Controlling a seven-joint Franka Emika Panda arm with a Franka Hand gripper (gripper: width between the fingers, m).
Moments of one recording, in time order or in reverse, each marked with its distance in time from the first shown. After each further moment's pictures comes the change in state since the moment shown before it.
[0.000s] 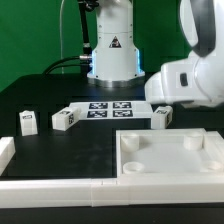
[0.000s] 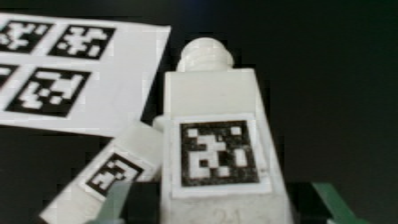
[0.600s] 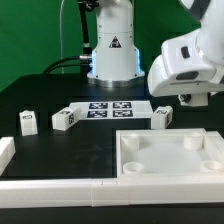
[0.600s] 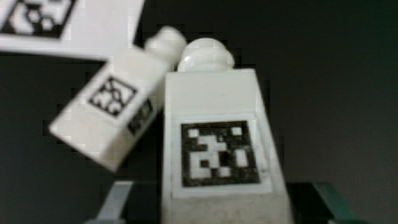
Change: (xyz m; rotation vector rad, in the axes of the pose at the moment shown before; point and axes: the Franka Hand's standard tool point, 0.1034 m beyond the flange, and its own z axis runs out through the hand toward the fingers) arm 0.016 -0.005 -0.019 0.018 0.421 0.006
